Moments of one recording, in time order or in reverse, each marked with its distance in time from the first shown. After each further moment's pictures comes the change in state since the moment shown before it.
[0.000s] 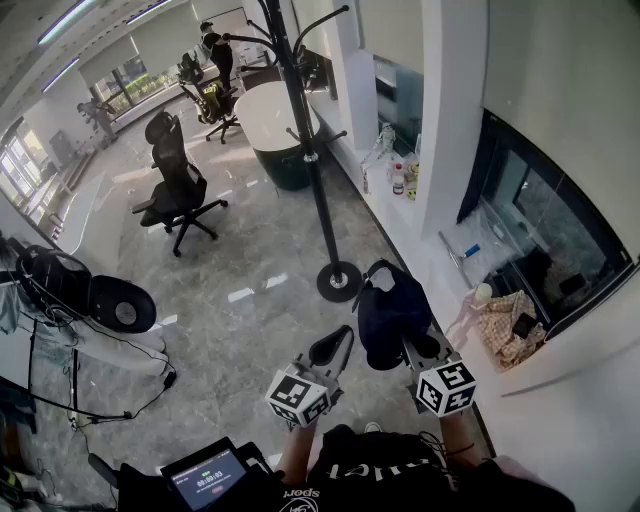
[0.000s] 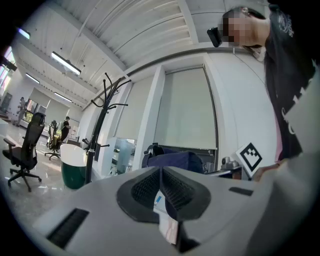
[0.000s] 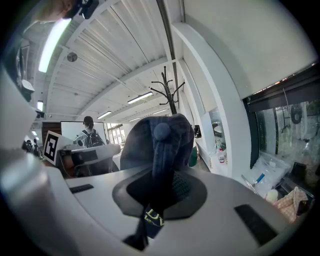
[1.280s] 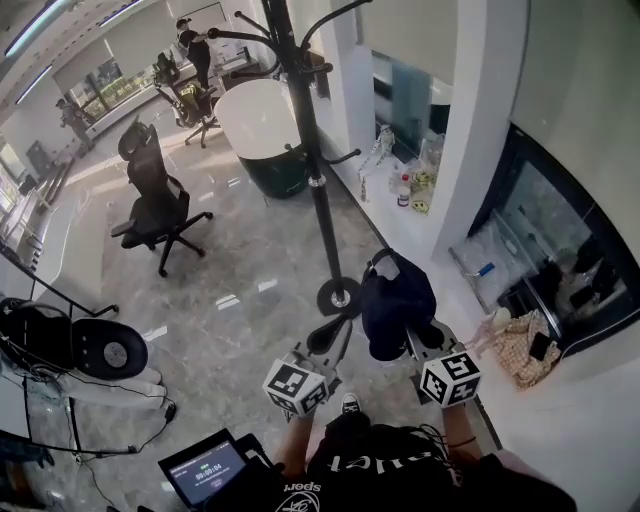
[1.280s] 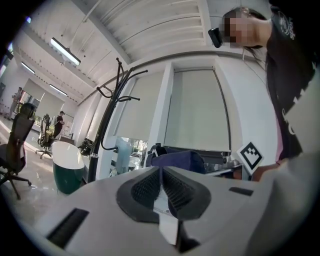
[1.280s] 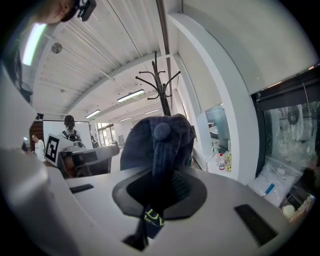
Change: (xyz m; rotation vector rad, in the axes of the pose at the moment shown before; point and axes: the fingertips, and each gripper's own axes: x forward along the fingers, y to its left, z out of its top) left arm 0.115 0.213 0.029 -0.013 0.000 -0.092; right arm 0.210 -0.064 0.061 0.011 -0.010 -0.108
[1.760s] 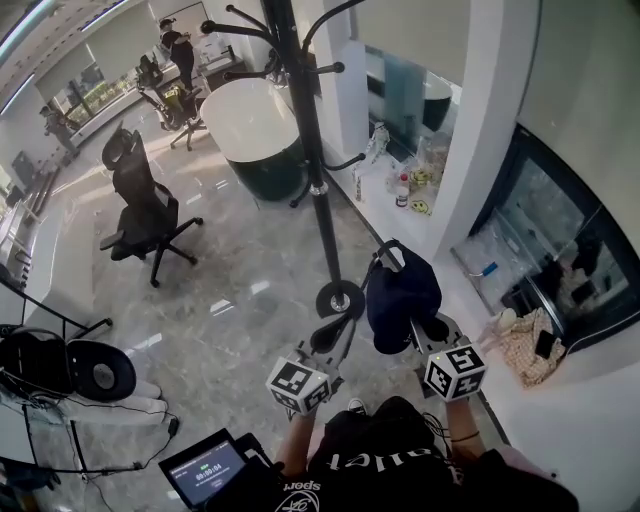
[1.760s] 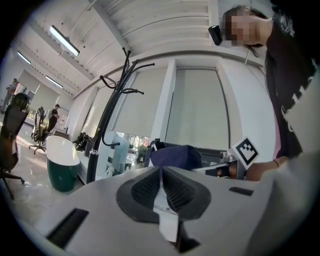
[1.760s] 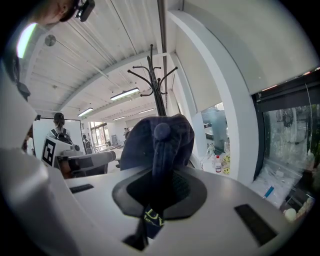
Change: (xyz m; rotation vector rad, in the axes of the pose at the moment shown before) left arm 0.021 0.064 -0.007 -0.023 0.033 -0.065; right arm 0.064 -0.012 0.014 -0.001 -0.001 -0.075
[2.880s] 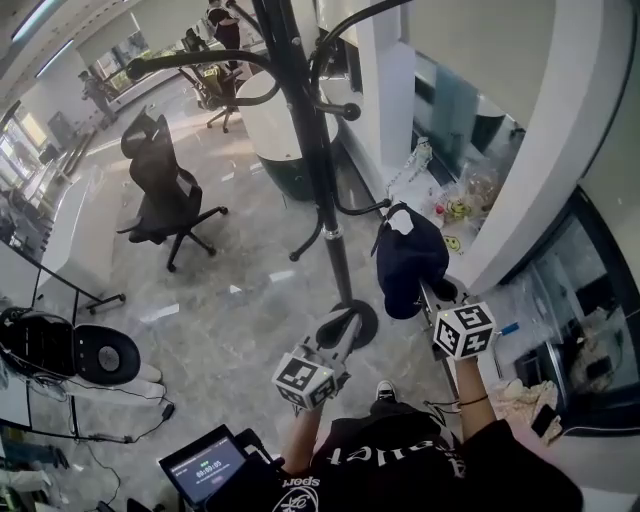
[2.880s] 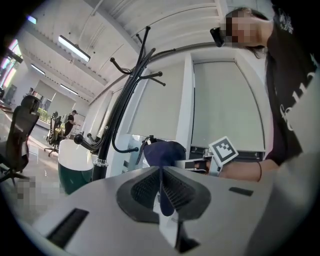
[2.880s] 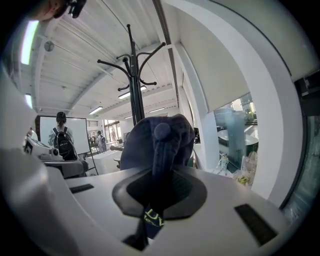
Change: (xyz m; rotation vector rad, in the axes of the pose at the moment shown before) left arm 0.164 0.130 0.026 -0.023 -0.034 0.197; right arm 0.230 -0.160 0.103 -0.079 0.009 0.159
